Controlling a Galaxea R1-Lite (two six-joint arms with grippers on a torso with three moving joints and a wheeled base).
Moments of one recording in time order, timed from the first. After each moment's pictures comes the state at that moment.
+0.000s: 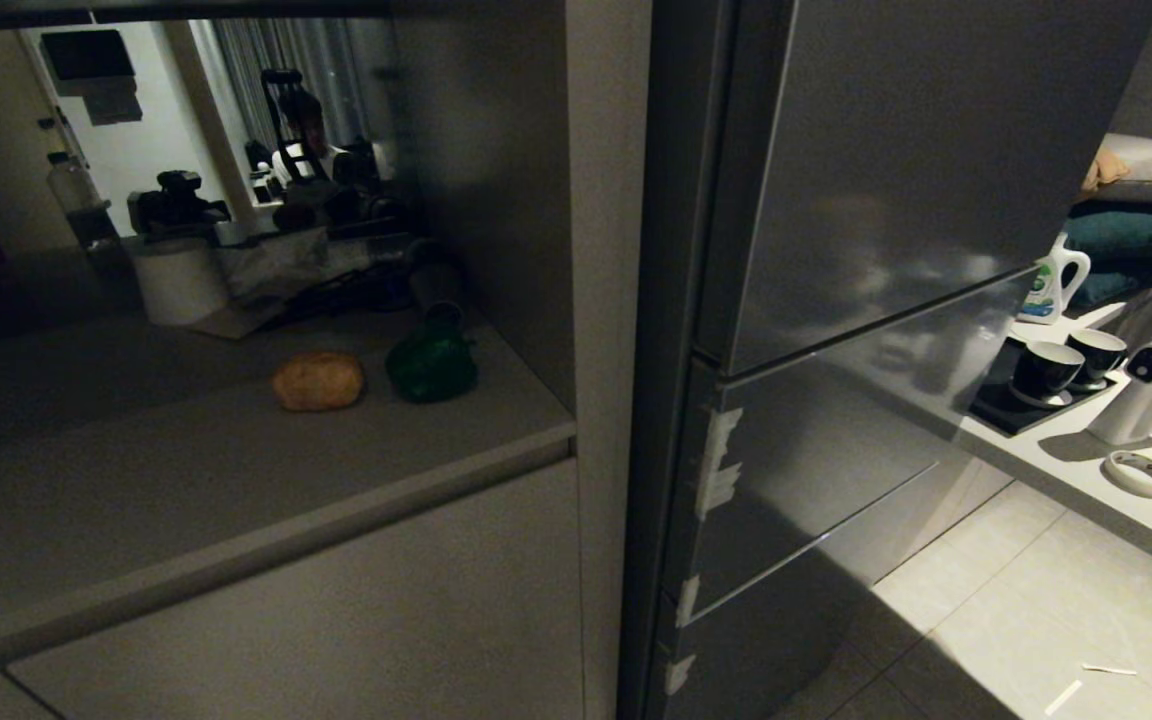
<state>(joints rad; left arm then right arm) 0.00 0.00 0.00 0.00 0.00 0.00 0.00 0.05 0.00 -0.08 0.00 -0.05</state>
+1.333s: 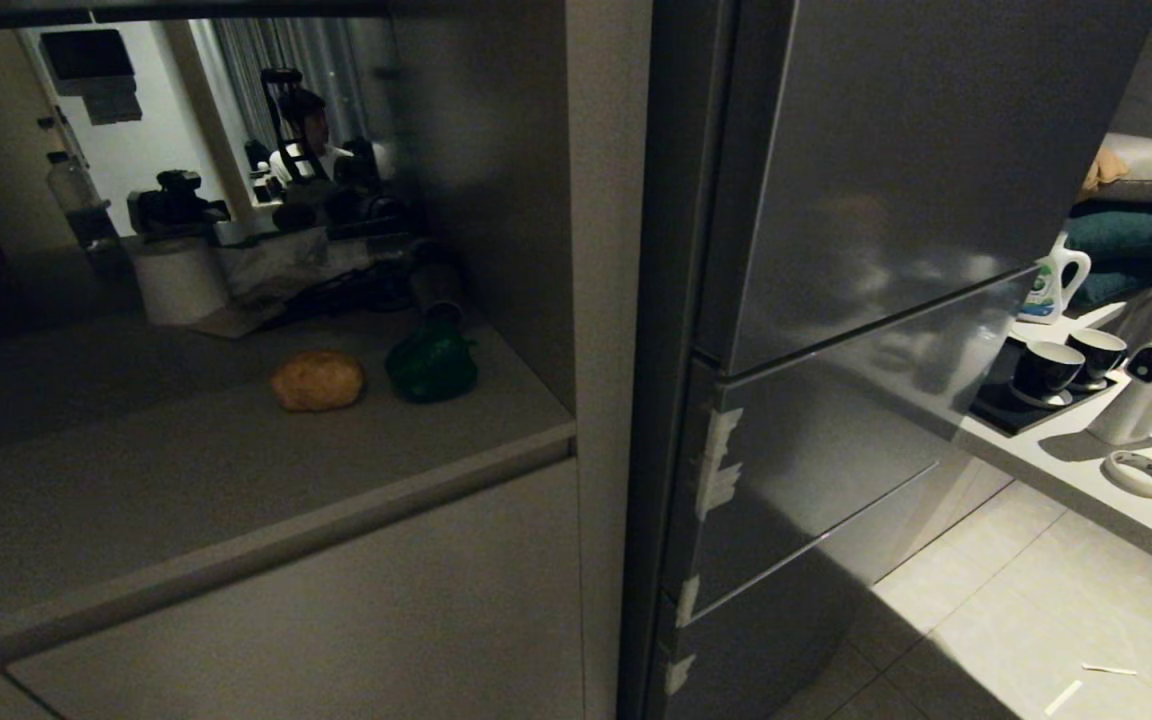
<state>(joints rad) 0.00 0.00 0.00 0.00 0.00 0.00 0.00 0.00 0.00 -0.08 -0.01 0.01</state>
